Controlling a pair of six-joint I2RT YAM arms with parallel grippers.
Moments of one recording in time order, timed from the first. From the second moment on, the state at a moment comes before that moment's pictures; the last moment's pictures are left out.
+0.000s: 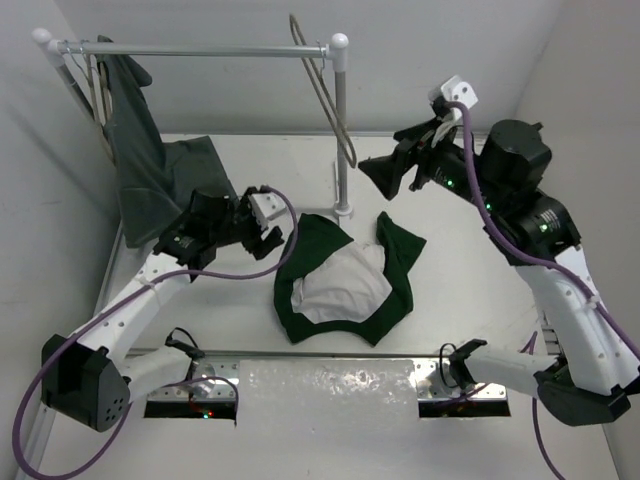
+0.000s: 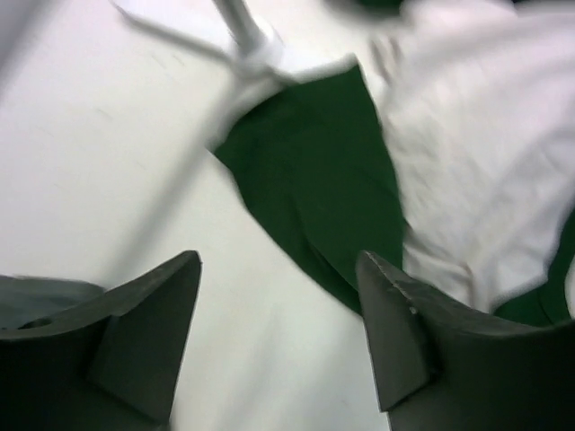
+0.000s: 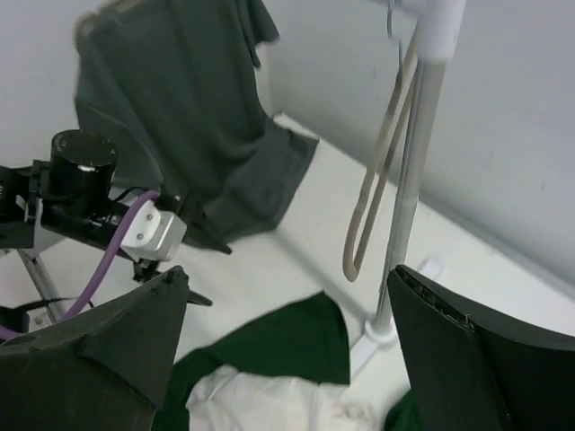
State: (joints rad) left arm -0.36 1.09 0.83 -0.34 0.49 0.52; right arm 0.52 1.14 1.55 -0.49 -0.26 0.03
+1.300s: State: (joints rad) left arm -0.39 1.44 1.19 0.25 0.41 0.32; right arm 0.58 1.64 1.76 -0.29 0.01 0.18
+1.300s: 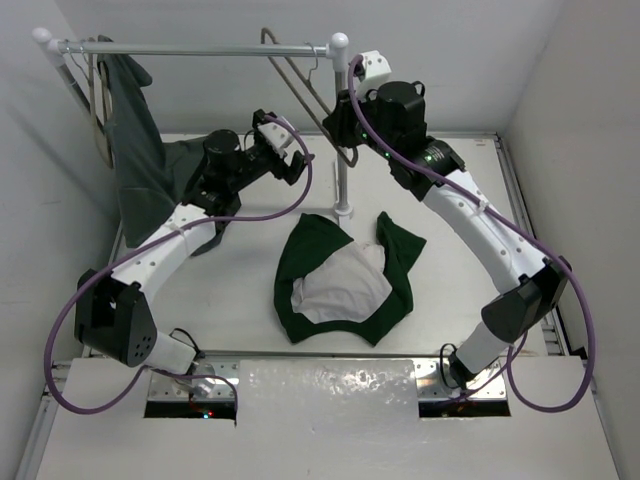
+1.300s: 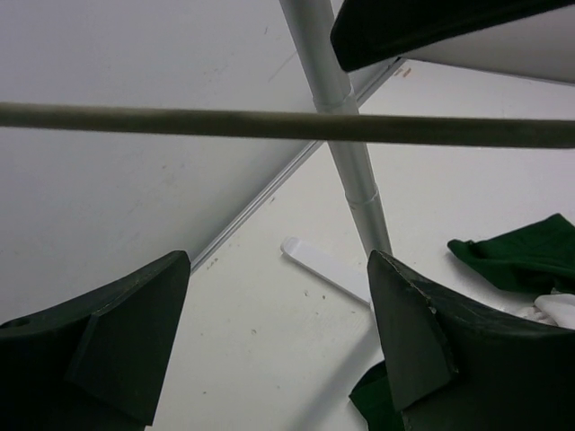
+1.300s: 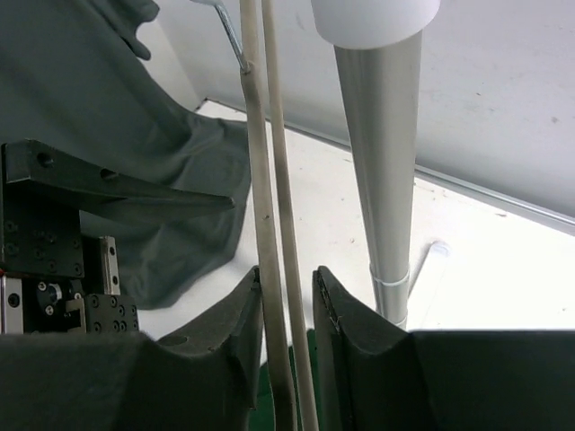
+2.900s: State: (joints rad) left arm -0.37 1.11 1.04 -0.22 0.69 0.64; right arm 0.62 1.41 1.46 -0.48 -0.23 -0.20
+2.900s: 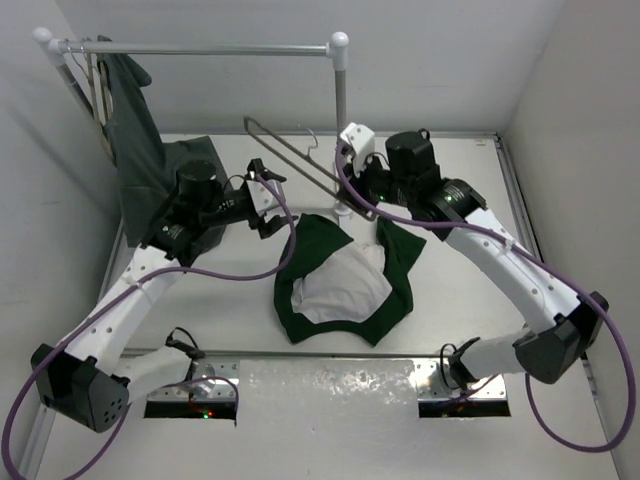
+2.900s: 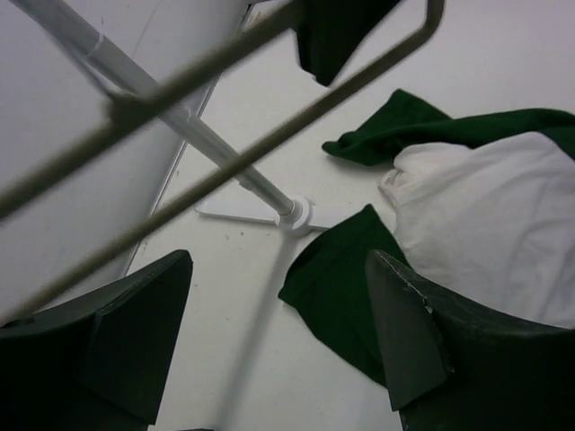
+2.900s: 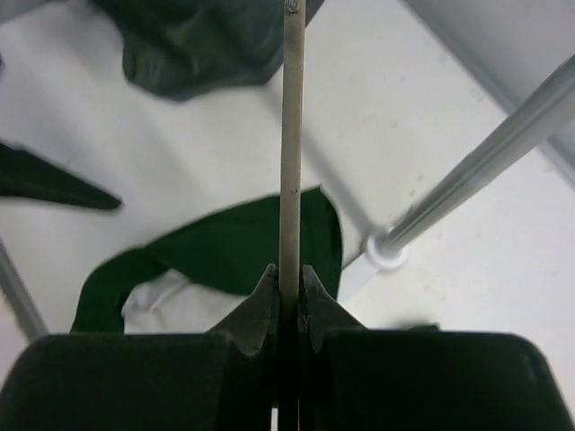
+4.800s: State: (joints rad) left arm -0.43 1.51 1.46 -0.88 0.76 1.11; right arm 0.57 1.32 1.19 -0.49 -0.36 -0.44
